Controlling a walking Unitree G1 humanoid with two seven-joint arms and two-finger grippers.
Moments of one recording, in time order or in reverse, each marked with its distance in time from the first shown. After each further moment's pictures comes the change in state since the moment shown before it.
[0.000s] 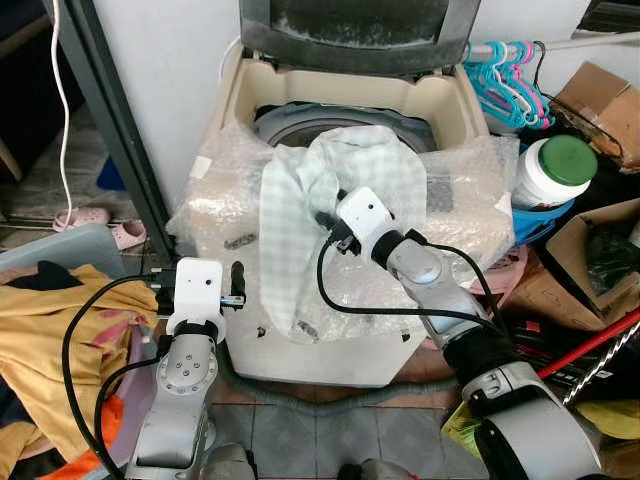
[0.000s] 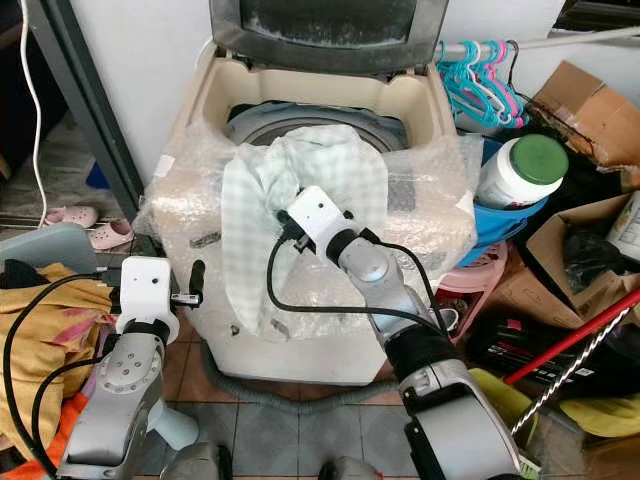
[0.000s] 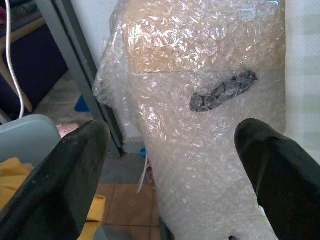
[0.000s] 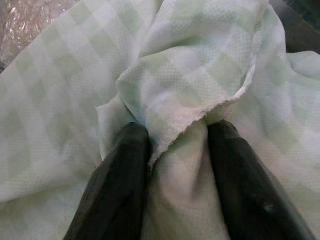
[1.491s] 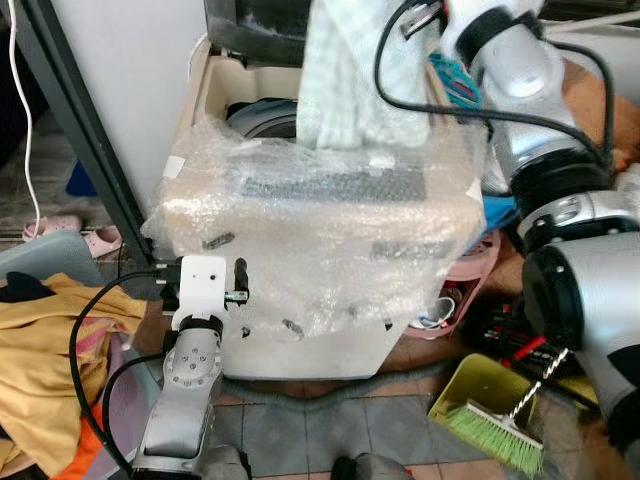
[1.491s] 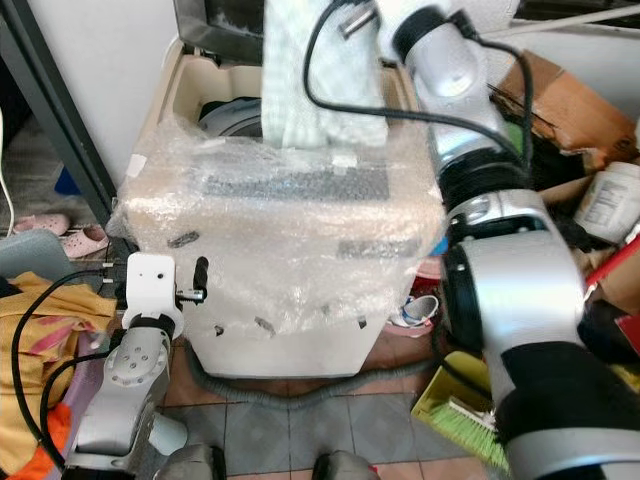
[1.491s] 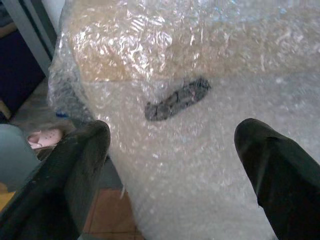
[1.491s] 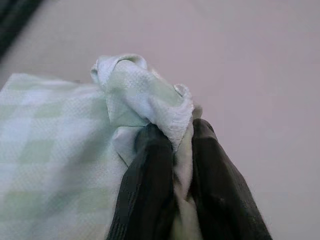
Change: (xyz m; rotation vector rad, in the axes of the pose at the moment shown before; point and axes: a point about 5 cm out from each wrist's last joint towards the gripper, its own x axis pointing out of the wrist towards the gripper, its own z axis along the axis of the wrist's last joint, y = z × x) left arm 0.007 -0.006 0.002 -0.012 -0.008 0.010; right arm 0.003 -0.152 0.155 -0.210 -0.385 -0.328
